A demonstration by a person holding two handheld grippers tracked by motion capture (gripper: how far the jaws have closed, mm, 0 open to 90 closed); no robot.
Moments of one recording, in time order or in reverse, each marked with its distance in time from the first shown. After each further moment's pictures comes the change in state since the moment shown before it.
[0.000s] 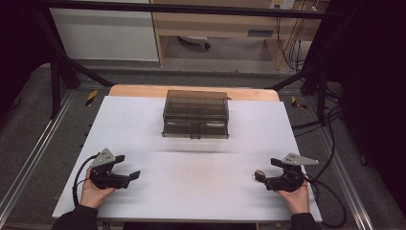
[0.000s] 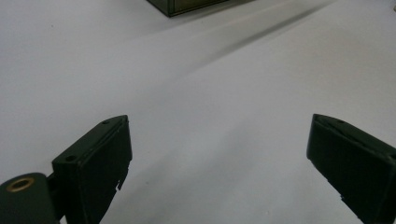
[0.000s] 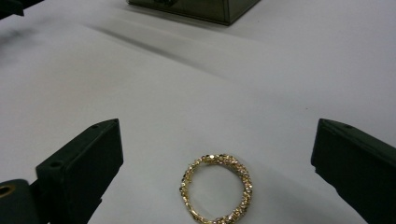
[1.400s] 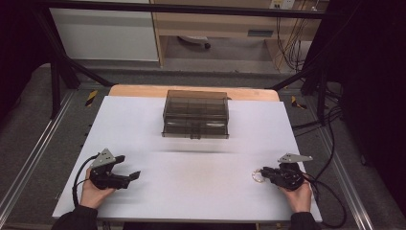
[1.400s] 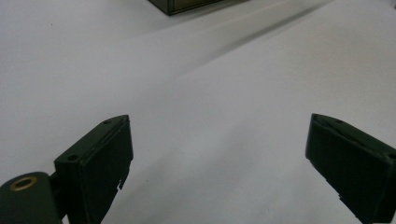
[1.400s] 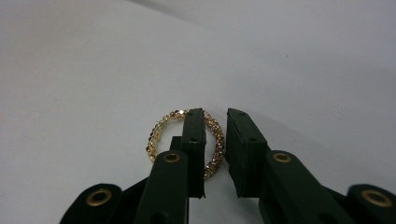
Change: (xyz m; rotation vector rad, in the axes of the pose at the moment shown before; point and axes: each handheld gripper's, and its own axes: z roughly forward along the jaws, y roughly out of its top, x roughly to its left) left arm 0.000 -0.001 0.000 0.002 0.002 0.003; right arm -0.006 -0.002 0.006 0.194 -0.079 0.016
